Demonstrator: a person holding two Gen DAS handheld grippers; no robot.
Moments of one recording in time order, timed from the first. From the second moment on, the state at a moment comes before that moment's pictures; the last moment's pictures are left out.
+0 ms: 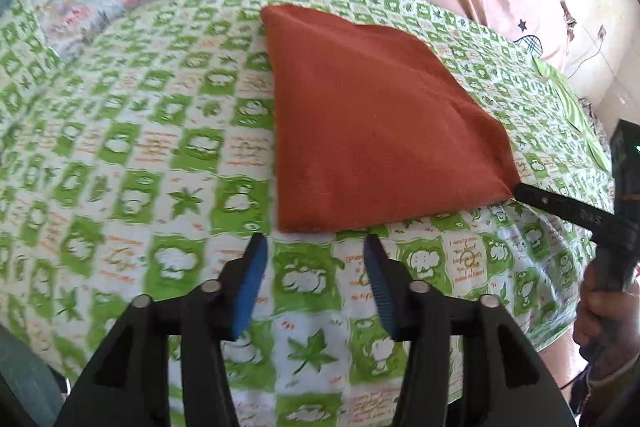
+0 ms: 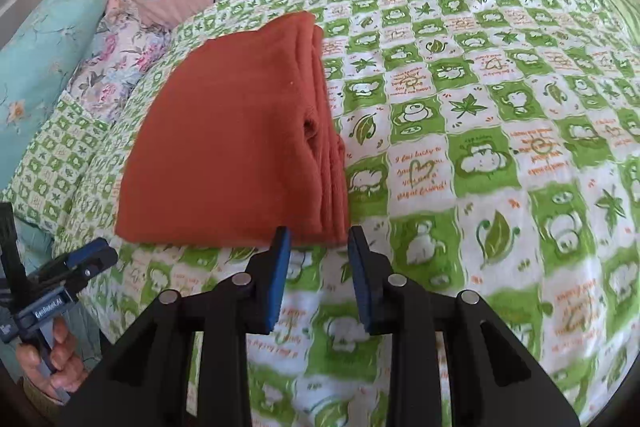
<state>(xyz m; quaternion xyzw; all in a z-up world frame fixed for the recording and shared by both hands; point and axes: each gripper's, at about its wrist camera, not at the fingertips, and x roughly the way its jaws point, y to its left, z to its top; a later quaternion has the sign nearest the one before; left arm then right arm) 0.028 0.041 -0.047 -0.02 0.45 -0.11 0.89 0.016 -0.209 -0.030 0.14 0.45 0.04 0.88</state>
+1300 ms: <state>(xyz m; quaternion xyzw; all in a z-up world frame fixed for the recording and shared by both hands) 0.017 0.051 -0.048 0.08 0.47 0.00 0.88 -0.006 -0.153 -0.021 0.05 0.47 0.09 0.88</state>
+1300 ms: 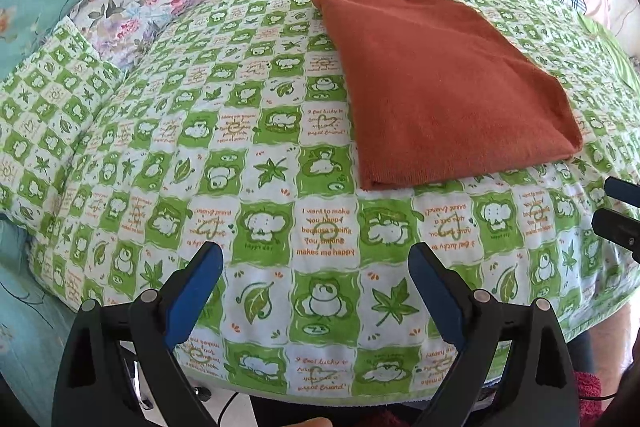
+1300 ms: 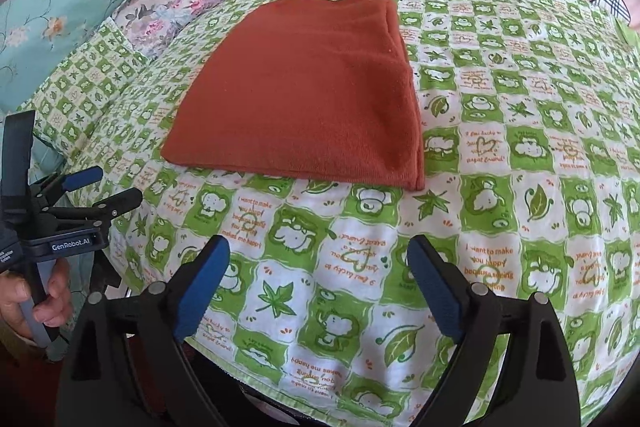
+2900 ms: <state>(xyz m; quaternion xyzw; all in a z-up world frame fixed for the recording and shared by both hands) 0.087 0.043 -0.023 0.06 0.45 0.01 0.89 0.082 -0.147 -0.010 0.06 0.47 0.11 0.88</state>
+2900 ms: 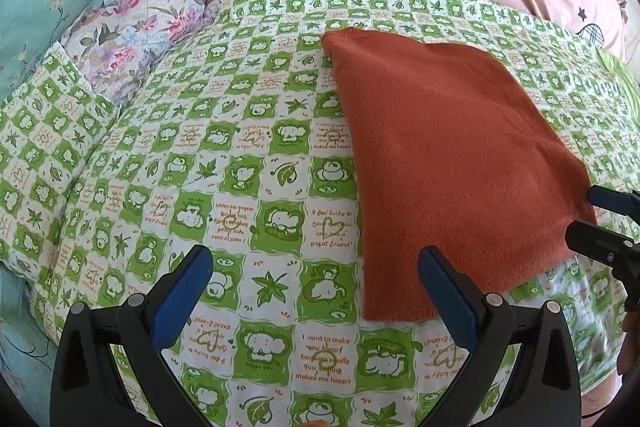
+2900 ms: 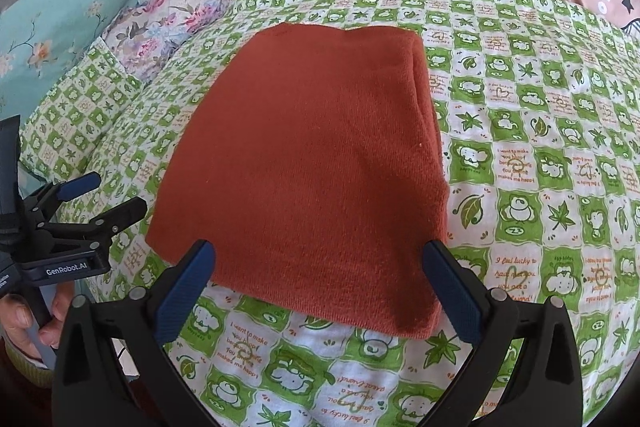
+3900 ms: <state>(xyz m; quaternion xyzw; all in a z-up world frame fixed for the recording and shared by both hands) 0.082 0.036 -0.013 0.06 0.43 0.02 0.90 0.077 -0.155 0.002 0.06 0.45 0.11 0.89</state>
